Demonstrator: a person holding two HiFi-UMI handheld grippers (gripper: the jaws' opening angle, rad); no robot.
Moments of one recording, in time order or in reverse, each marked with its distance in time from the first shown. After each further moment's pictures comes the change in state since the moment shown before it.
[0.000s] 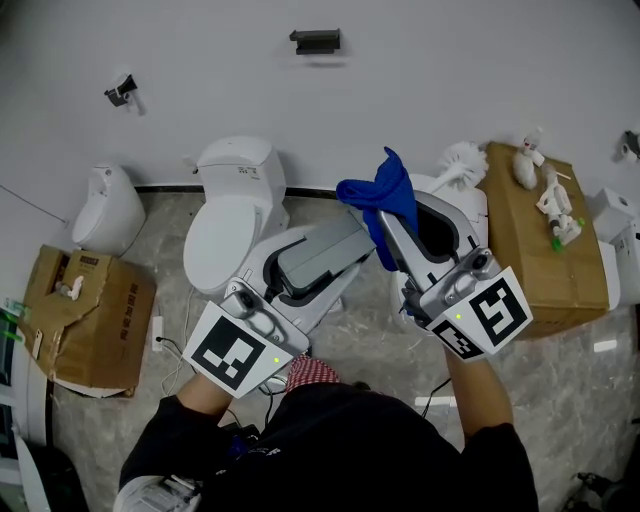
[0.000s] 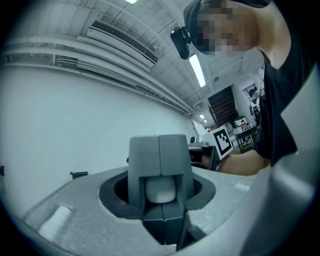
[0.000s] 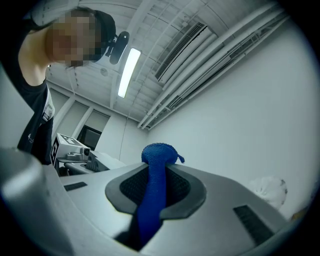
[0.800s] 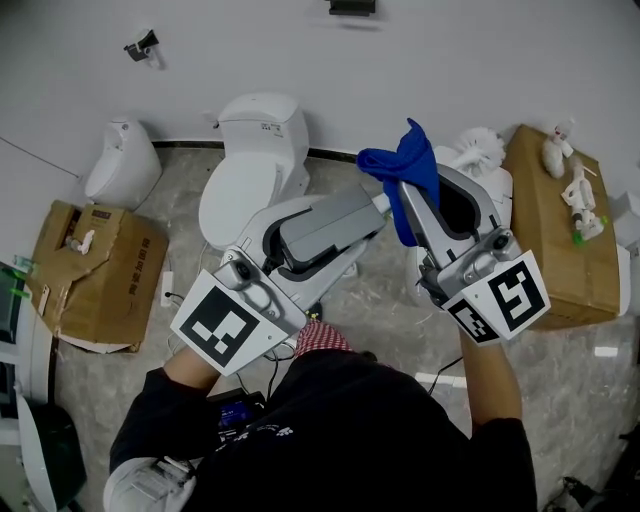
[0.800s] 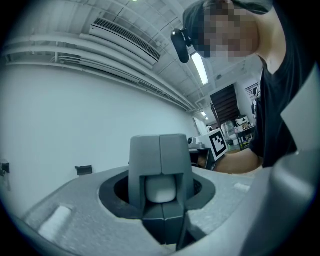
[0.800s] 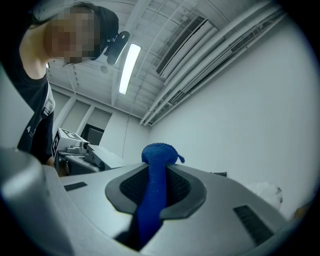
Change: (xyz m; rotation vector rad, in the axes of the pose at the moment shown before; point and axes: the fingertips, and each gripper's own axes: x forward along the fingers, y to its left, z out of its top) left arm -0.042 0.010 -0.017 -0.008 0.053 0.006; right arm 0.016 0.026 -0.025 0.015 0.043 0.026
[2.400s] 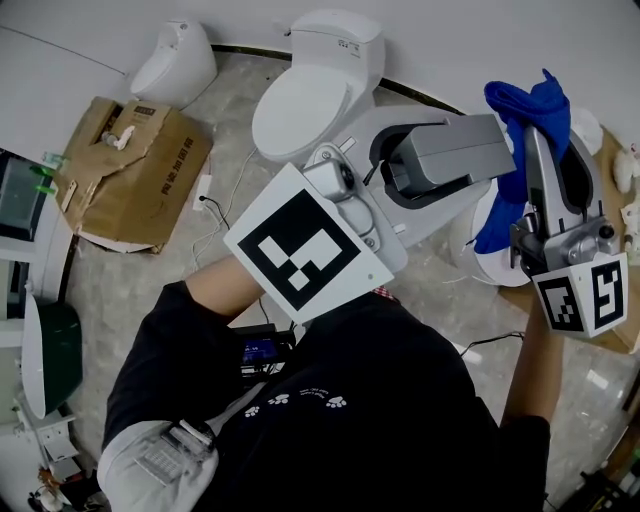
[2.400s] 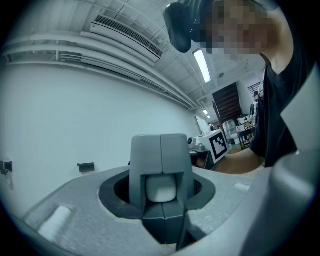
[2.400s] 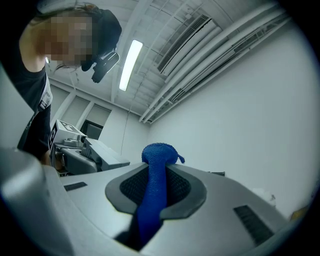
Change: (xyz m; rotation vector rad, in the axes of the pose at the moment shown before) left arm 0.003 0.000 0.006 0.019 0.000 0.010; right arm 0.003 -0.004 -0.007 -0.018 0.014 -0.018
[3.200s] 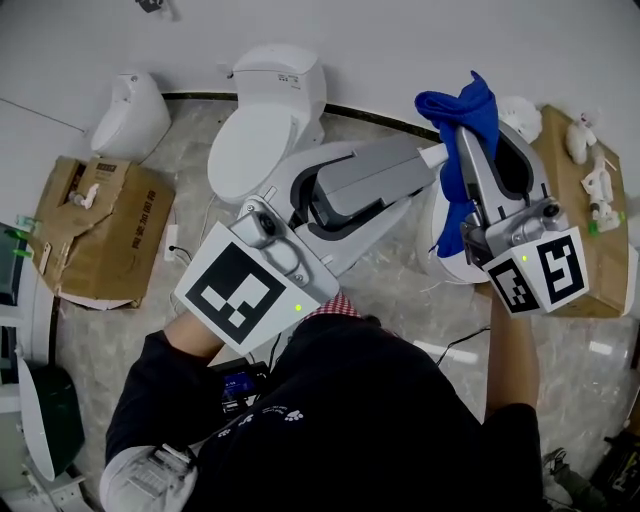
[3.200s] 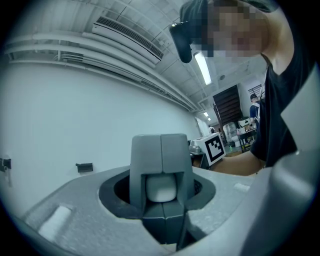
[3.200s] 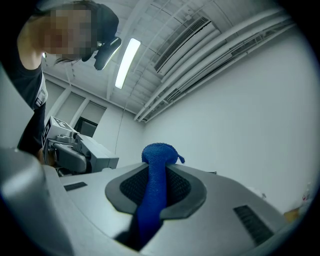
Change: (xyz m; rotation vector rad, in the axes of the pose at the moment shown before) left arm -0.002 0.000 0.001 -0.051 0.001 0.008; right arm -0.003 -0.019 0.000 -0.014 0.025 -0.064
